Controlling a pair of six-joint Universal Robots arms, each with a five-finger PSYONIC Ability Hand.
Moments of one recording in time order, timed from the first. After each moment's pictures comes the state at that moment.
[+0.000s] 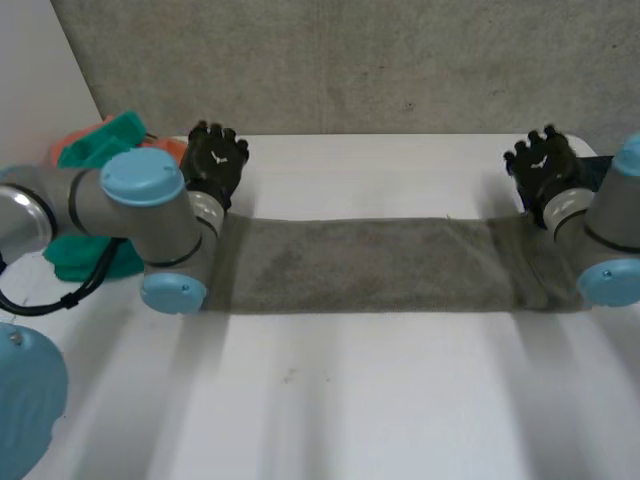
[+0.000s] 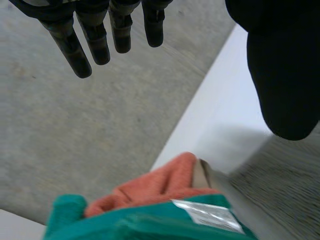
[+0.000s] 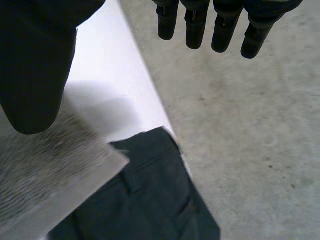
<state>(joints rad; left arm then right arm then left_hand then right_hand) 4.25 -2.43 -0.95 3.41 -1.70 3.87 1.72 -0.79 1.07 -0.20 1.46 2.27 0.19 0.20 0.21 0.20 0.05 0.22 0.21 0.20 0.21 0.05</state>
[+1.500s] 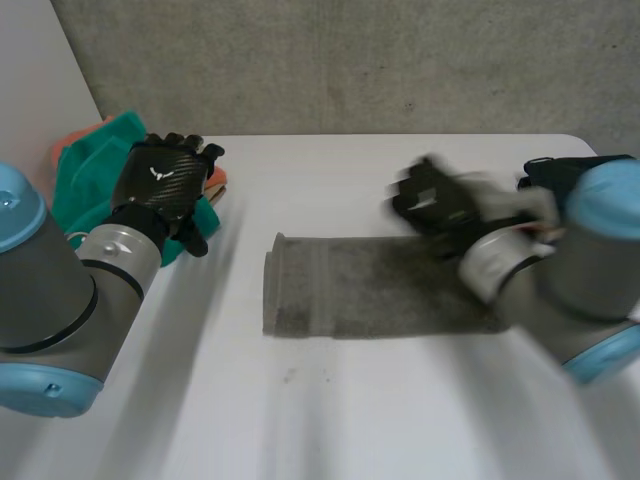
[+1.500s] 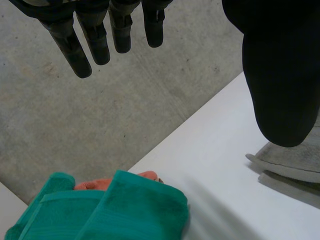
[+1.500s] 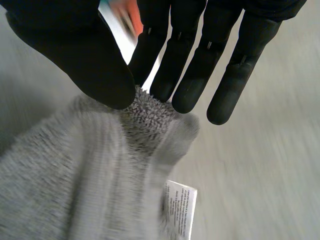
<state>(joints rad) 4.29 -1.78 -1.66 3.42 -1.61 3.51 2.04 -1.12 1.51 -0.30 1.17 2.10 0.19 0.20 0.21 0.20 0.05 1.12 1.18 1.19 1.20 0.98</state>
